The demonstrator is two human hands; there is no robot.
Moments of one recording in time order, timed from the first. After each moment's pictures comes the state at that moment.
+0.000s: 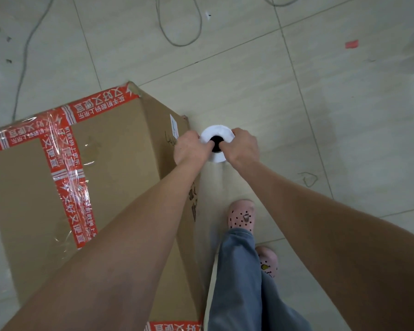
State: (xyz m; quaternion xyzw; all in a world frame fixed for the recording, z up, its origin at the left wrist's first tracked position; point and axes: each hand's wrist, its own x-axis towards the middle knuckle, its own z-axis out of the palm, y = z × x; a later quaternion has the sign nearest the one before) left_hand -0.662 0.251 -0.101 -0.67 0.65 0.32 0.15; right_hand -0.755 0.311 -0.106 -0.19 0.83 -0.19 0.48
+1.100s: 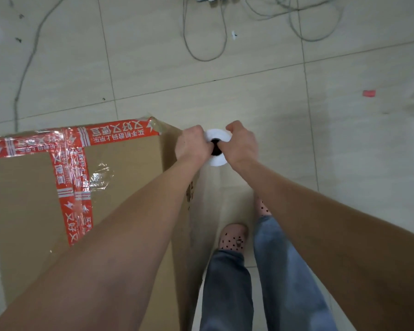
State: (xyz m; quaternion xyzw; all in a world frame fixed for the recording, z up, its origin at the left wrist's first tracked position) left_hand -0.687 0.149 -0.098 -0.66 0.67 0.28 0.19; right_hand -0.784 0.201 -0.103 -0.30 0.81 -0.14 0.48
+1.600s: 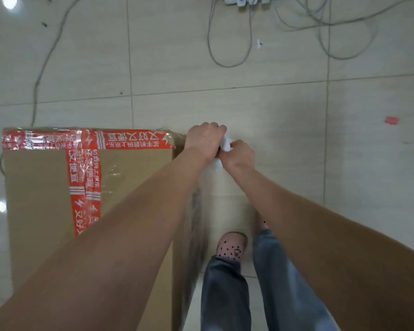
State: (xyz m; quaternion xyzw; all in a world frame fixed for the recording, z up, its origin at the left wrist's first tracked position) left_hand -0.694 0.103 -0.084 -0.46 0.82 0.15 0.29; right_hand -0.767 0.162 -0.112 -0.23 0.78 -0.10 0.57
